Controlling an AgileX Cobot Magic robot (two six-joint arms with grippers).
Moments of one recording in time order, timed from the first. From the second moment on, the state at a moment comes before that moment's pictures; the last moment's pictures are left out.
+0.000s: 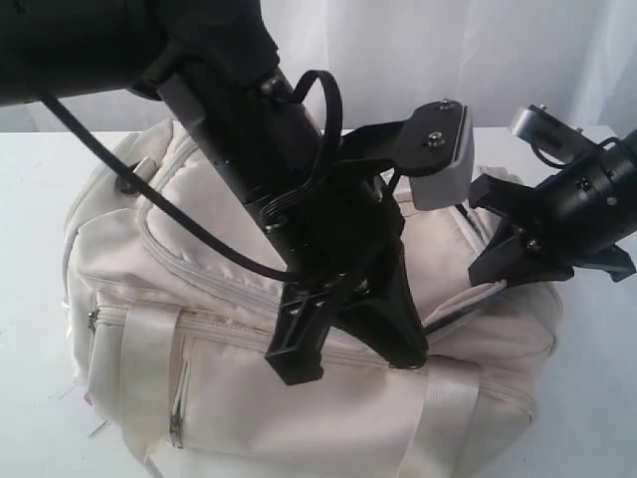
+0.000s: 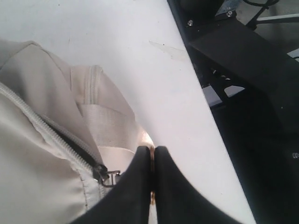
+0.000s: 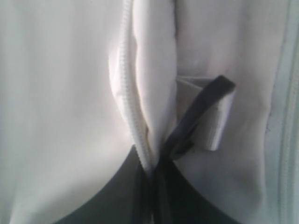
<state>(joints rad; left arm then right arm) -0.86 1.70 -1.51 -0.68 1.23 1.22 0.17 1.54 -1.02 0.67 1.05 -0.30</state>
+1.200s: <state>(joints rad) -0.86 1.70 -1.51 -0.55 1.29 1.07 0.17 1.53 -1.02 0.67 1.06 -0.29</state>
